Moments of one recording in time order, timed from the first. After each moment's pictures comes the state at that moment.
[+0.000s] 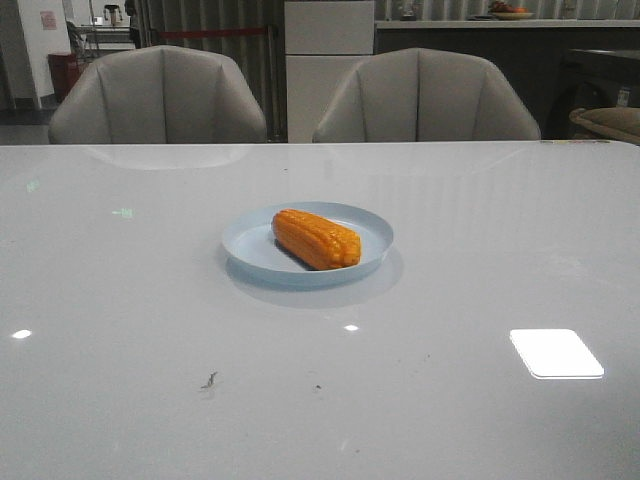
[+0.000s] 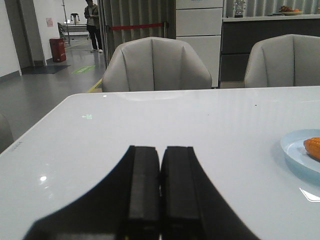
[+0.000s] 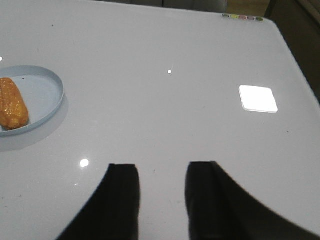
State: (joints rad) left arm -0.01 -0.01 0.01 -0.08 0.06 0.13; right arm -0.06 0.48 -0.53 0.11 0.51 -0.18
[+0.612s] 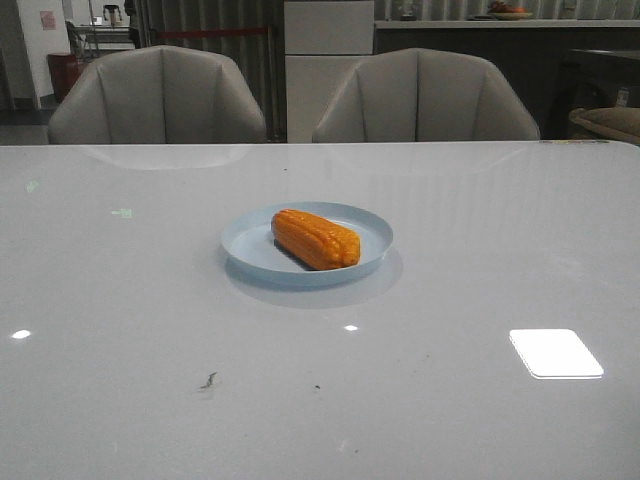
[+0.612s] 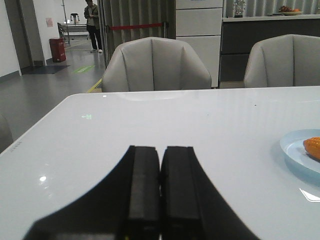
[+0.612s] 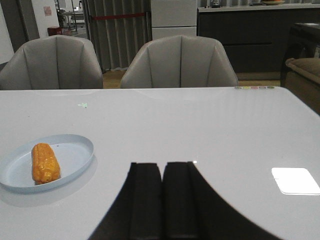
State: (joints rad) left arm -0.01 -0.01 0.01 -0.08 0.06 0.13; right arm 0.06 0.05 -0.08 0.12 0.11 -0.03
